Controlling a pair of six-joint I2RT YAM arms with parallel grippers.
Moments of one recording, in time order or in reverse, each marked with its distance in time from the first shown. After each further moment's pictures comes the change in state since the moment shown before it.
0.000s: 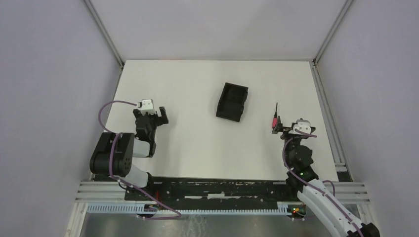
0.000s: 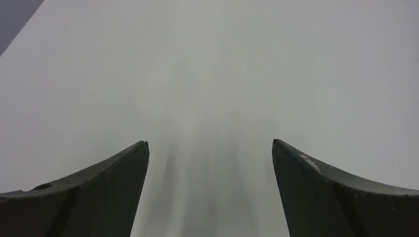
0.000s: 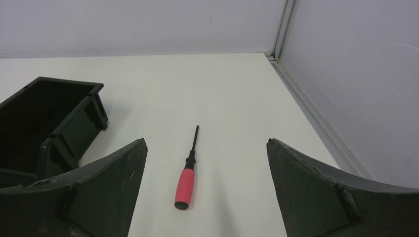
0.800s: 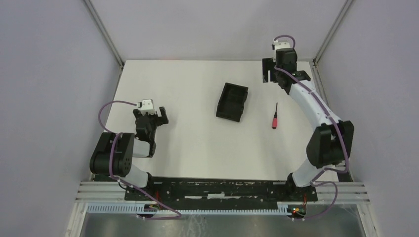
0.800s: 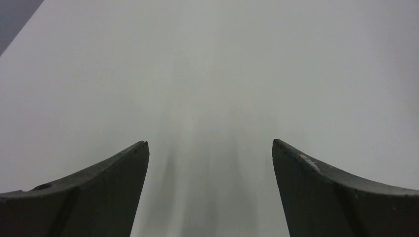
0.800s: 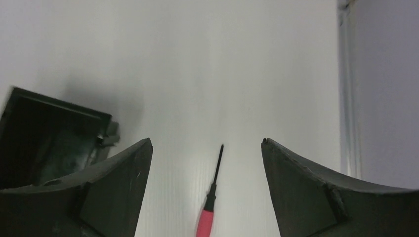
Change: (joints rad) left arm 0.000 0.000 0.000 0.000 0.000 0.000; right arm -0.225 1.193 1.465 -0.974 -0.296 0.125
